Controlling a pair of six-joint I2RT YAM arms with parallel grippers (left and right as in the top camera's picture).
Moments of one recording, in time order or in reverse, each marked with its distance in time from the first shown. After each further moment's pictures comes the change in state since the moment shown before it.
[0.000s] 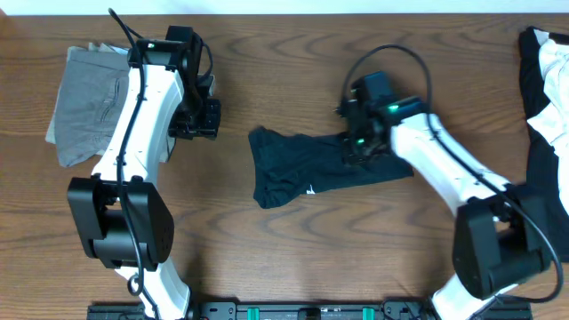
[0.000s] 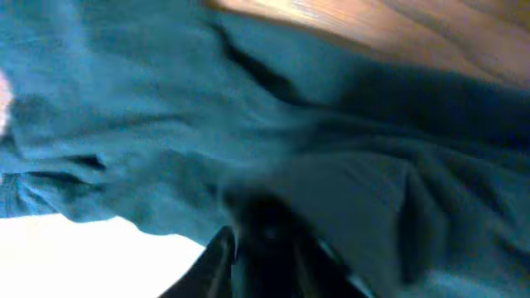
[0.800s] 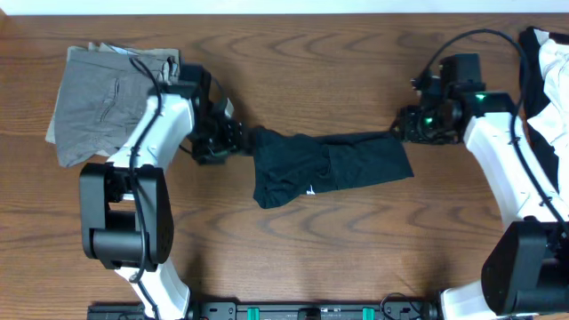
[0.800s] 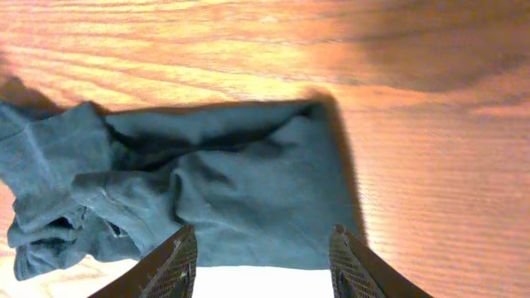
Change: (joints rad) left arm 0.000 -0.004 -0.396 0.412 0.383 -0.173; right arm -0.372 -0.141 0.008 -0.068 -0.045 0.020
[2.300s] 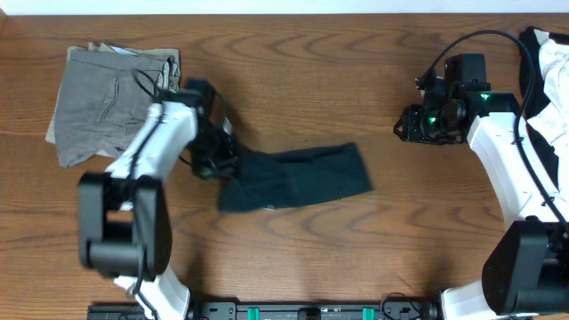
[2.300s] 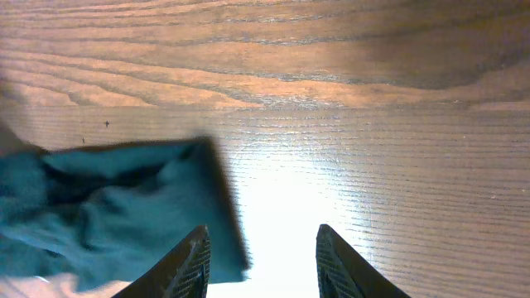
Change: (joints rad) left arm -0.015 -0.073 0.006 -0.183 -0.052 -0.095; right arm -0.014 0.000 0.002 -0.002 -0.024 0.006
